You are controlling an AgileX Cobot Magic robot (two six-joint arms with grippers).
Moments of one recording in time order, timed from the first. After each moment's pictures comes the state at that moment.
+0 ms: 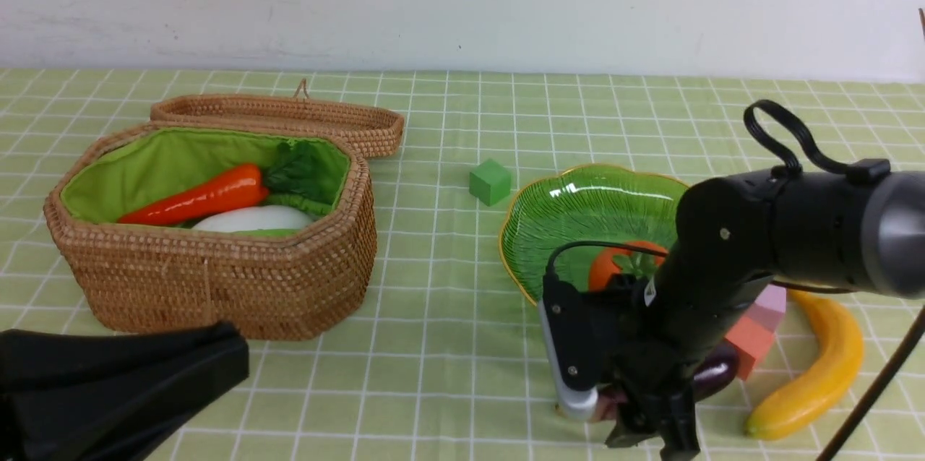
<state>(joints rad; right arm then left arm) 0.50 1.80 -1.12 0.24 0.75 -1.27 -0.29 0.48 -0.53 -1.17 0.59 1.21</state>
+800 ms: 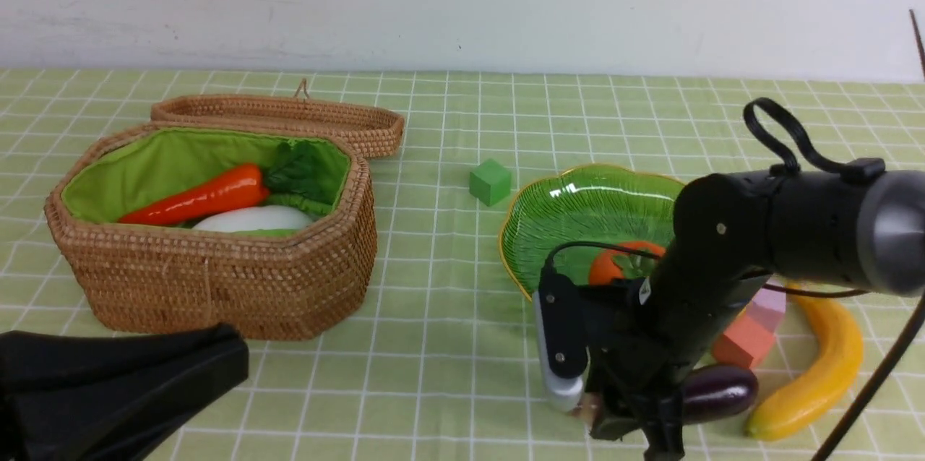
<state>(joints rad) 0.50 1.79 -1.13 0.30 0.78 -1.20 -0.29 0.48 -0.53 -1.16 0.58 1.21</state>
